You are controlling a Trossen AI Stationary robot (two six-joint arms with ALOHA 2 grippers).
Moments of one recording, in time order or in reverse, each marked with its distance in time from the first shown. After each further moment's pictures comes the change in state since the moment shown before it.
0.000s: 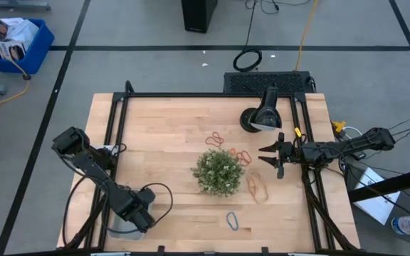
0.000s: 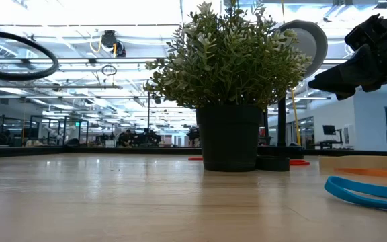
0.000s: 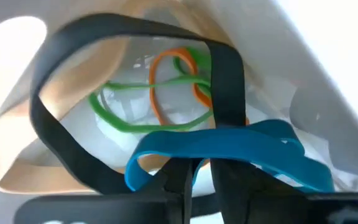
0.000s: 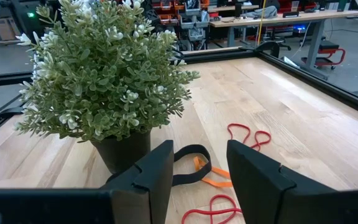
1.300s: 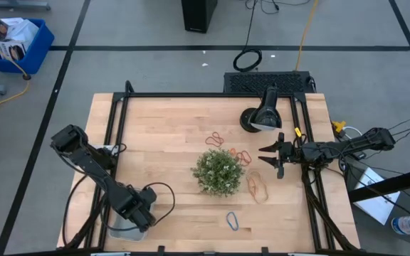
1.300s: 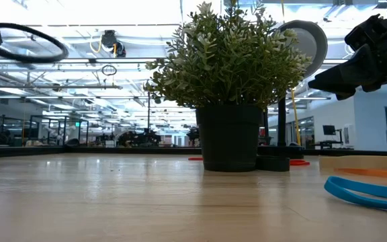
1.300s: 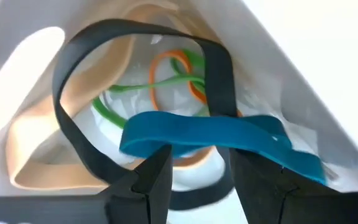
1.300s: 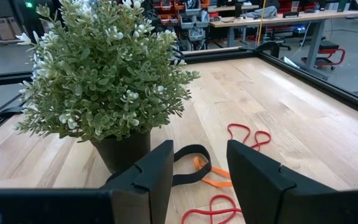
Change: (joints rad) left arm 0.017 -0.035 0.014 -0.003 -0.006 0.084; right arm 0.000 0.000 0.000 0.000 0.000 -0.002
